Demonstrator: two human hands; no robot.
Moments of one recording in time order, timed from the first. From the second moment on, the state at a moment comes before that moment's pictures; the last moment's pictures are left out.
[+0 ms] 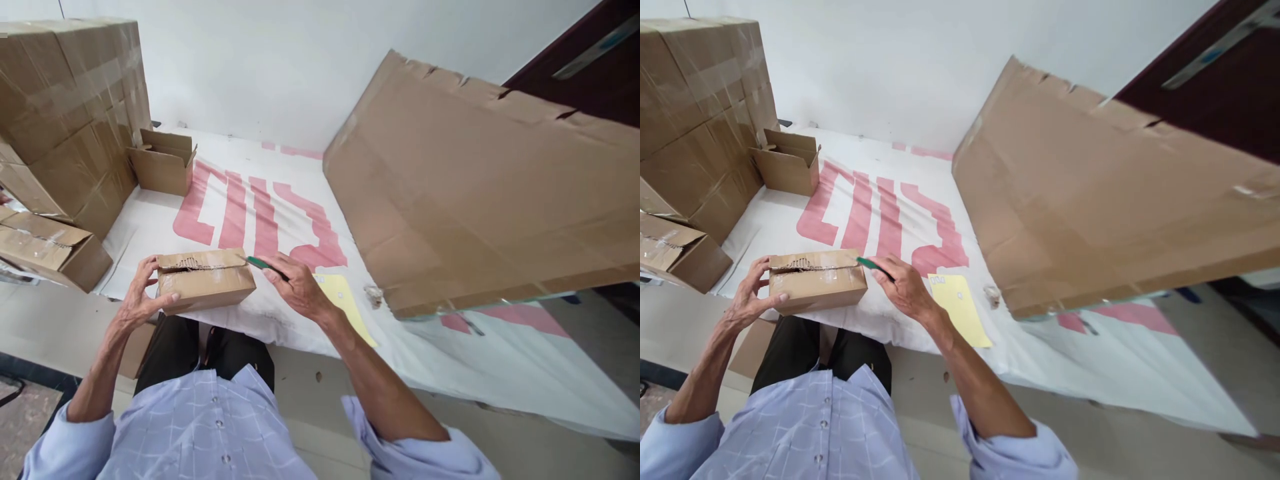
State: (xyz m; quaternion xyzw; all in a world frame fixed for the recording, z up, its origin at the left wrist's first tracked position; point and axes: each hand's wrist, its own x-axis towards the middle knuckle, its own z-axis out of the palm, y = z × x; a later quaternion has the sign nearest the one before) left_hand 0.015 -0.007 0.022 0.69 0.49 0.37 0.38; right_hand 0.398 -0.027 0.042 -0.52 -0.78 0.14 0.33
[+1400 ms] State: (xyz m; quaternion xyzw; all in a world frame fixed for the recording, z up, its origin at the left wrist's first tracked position) left_hand 0.008 0.015 0.036 0.68 0.51 0.35 0.39; right_hand 0.344 -0.044 0.021 -0.44 -0.84 -0.04 0.30
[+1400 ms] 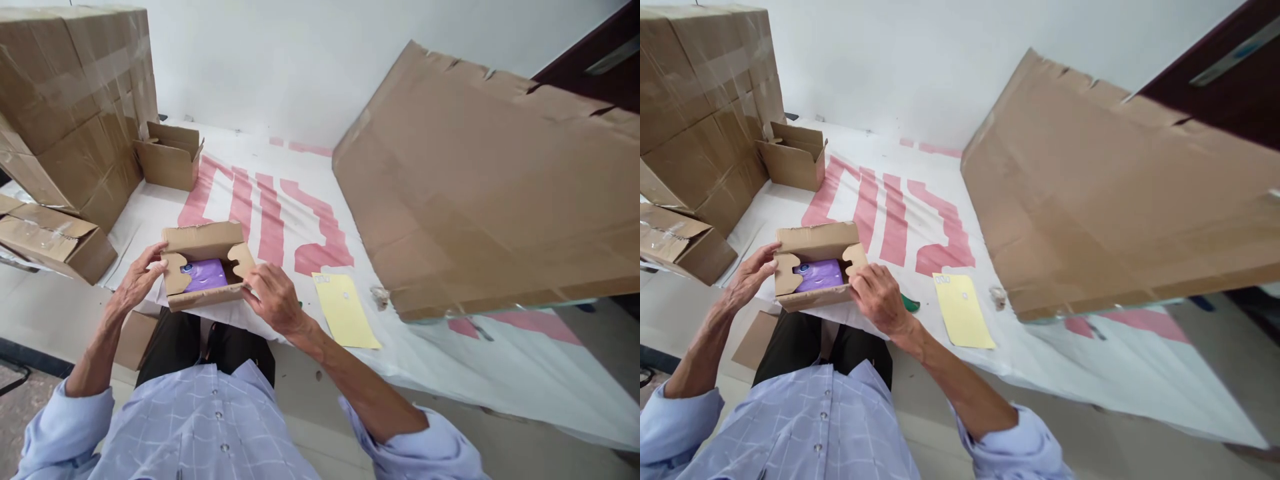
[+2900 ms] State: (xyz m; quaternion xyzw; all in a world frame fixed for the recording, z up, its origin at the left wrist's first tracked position) left_hand -0.014 -0.002 0.004 0.59 0.53 0.45 0.41; right_hand 0.328 0.019 0.085 -0.60 -0.80 0.07 0.08
